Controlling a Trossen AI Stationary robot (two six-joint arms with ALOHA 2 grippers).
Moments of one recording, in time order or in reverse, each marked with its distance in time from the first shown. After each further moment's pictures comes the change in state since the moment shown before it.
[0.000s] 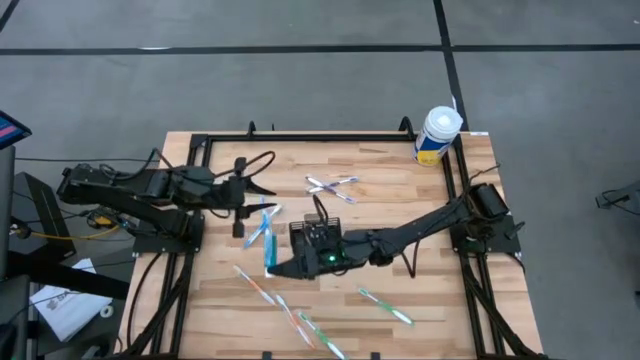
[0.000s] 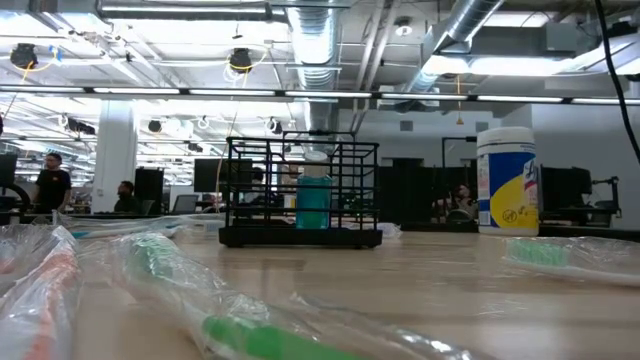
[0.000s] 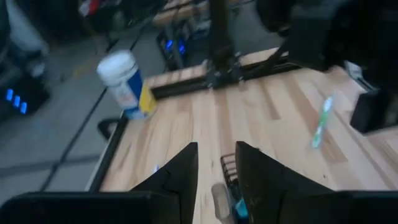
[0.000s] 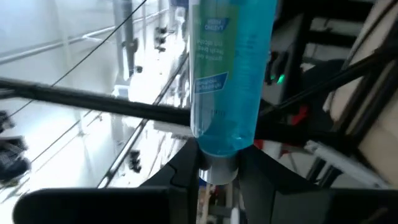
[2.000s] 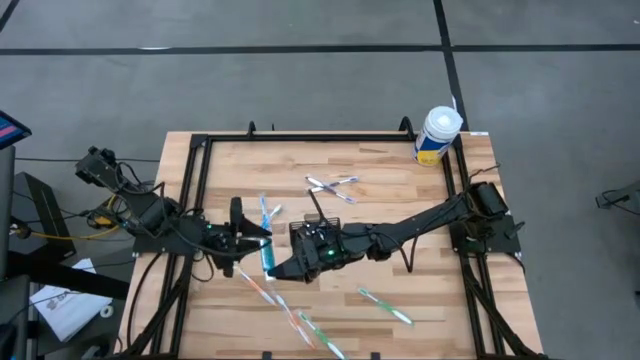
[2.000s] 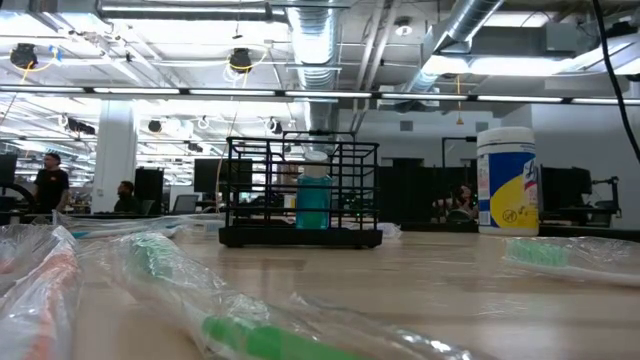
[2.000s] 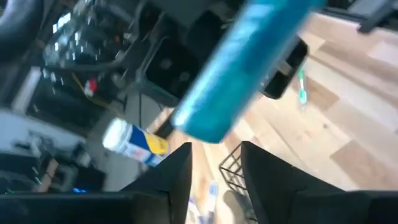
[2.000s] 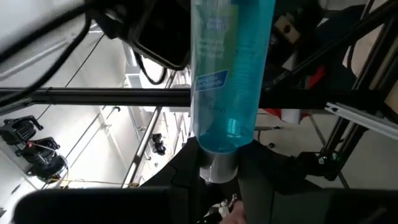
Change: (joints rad) left arm -0.456 0.096 0.000 0.023 -0.404 0.378; right arm -0.028 -0.002 0.001 0.002 -0.153 0.175
